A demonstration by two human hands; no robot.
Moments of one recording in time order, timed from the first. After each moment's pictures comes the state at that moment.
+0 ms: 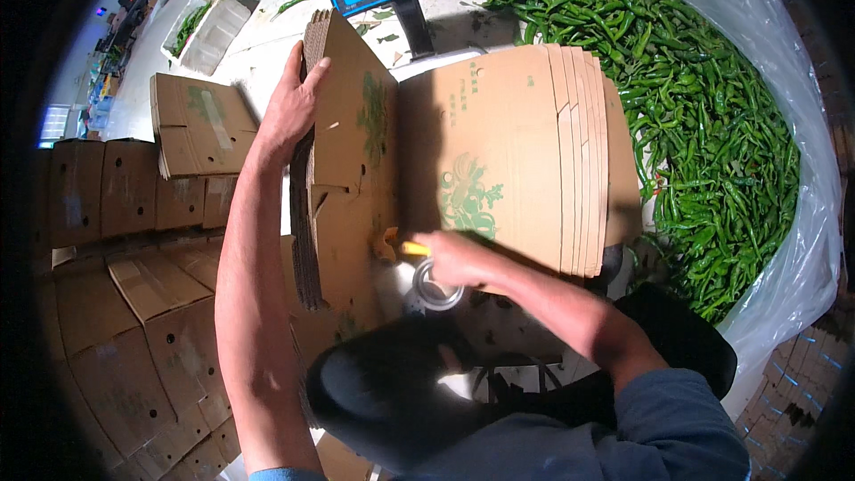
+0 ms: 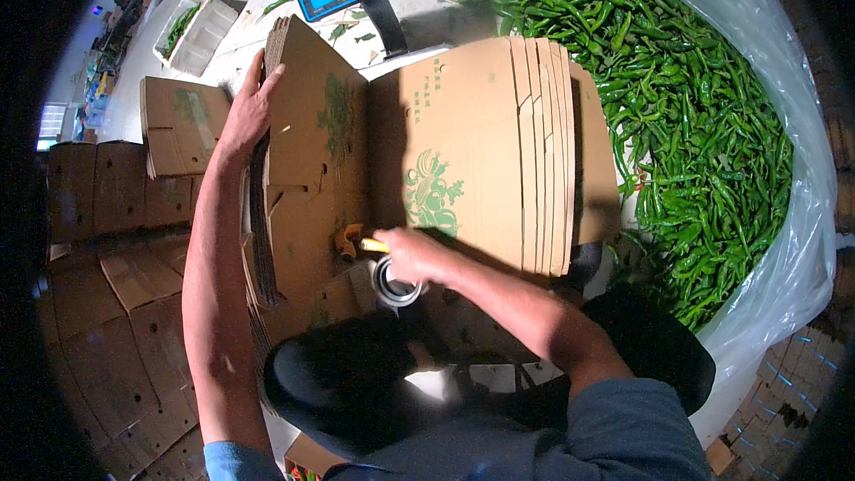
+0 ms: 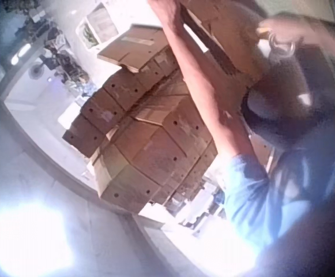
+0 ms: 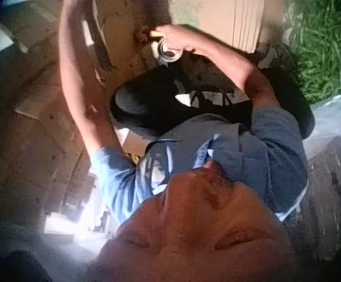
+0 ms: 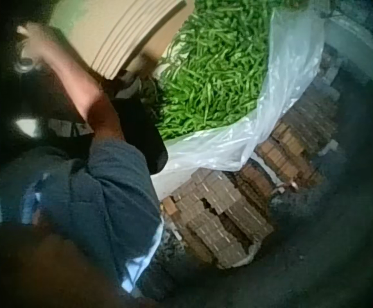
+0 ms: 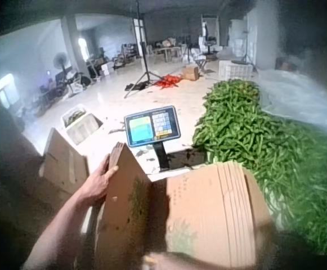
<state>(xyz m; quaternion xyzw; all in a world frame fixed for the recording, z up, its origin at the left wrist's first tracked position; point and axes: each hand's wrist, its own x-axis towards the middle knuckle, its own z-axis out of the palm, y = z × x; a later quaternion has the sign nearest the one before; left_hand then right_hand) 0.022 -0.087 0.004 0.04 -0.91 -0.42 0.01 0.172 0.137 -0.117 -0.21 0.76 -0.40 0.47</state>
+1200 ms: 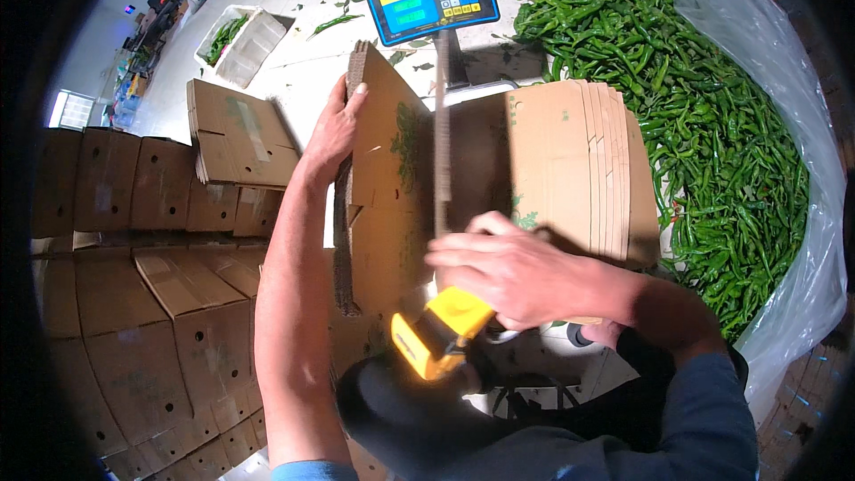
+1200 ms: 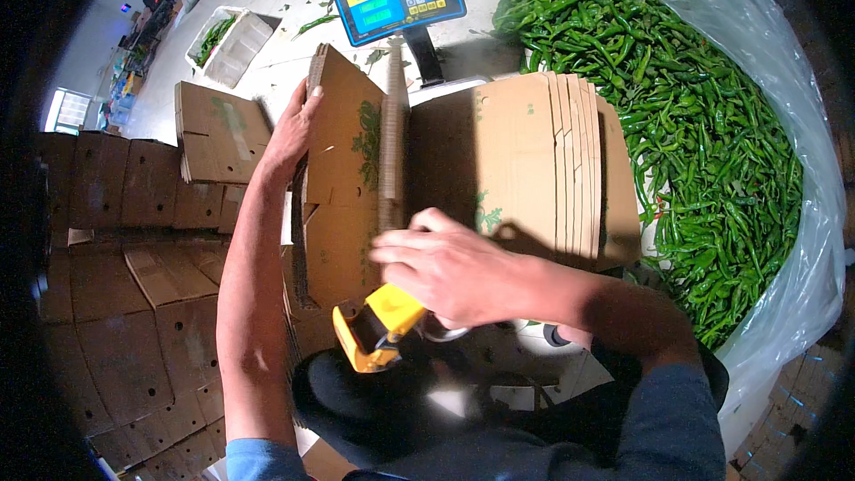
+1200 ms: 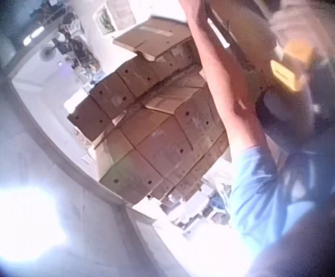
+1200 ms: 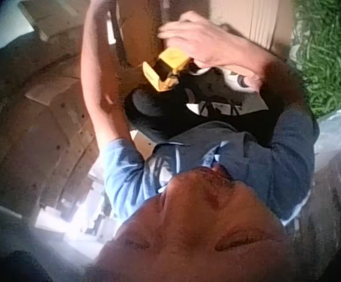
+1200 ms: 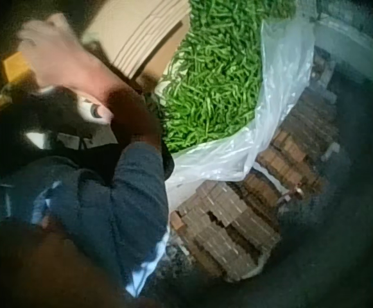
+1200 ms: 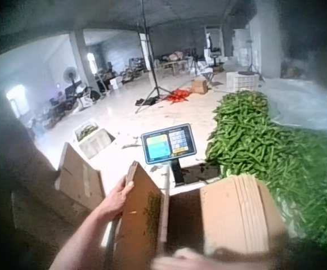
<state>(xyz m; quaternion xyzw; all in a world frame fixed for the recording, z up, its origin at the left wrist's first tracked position) 0.027 -0.103 0.005 0.07 -0.84 -0.53 -0.02 0.148 0.173 0.018 -0.59 0.74 -0.33 0.02</state>
